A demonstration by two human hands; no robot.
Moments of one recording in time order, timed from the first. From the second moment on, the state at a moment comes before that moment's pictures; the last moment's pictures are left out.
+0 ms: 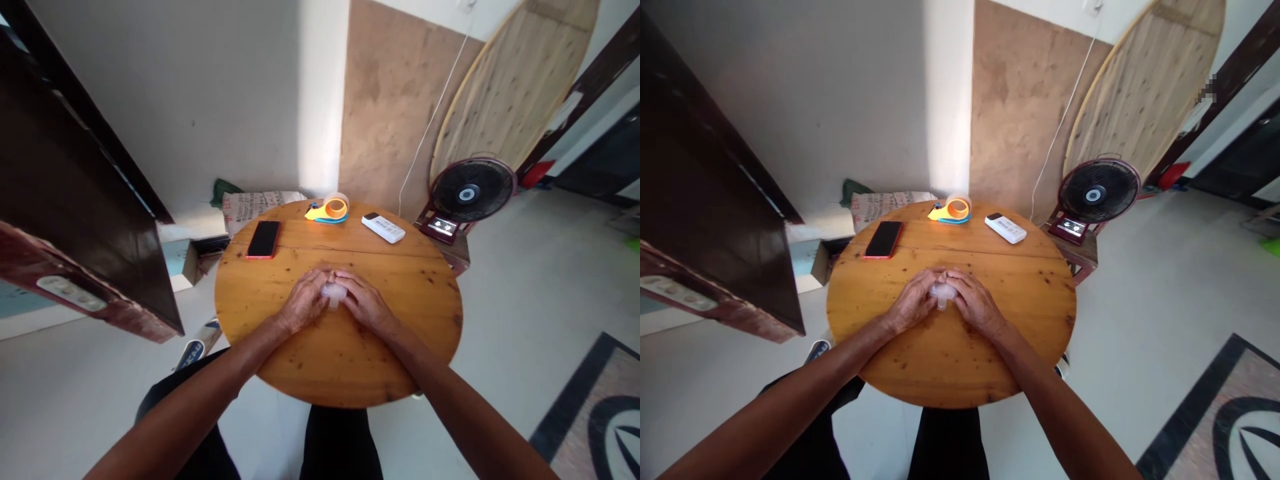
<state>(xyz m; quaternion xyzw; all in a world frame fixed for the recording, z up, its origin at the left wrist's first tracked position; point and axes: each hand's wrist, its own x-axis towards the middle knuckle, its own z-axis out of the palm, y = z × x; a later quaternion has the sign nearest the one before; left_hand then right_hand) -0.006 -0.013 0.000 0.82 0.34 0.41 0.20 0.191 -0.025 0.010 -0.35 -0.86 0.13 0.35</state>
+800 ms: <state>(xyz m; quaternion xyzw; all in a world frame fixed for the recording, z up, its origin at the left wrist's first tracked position) -0.007 0.006 0.012 0.52 0.28 0.42 0.69 0.188 -0.011 0.035 -0.47 -0.66 0.46 0.36</state>
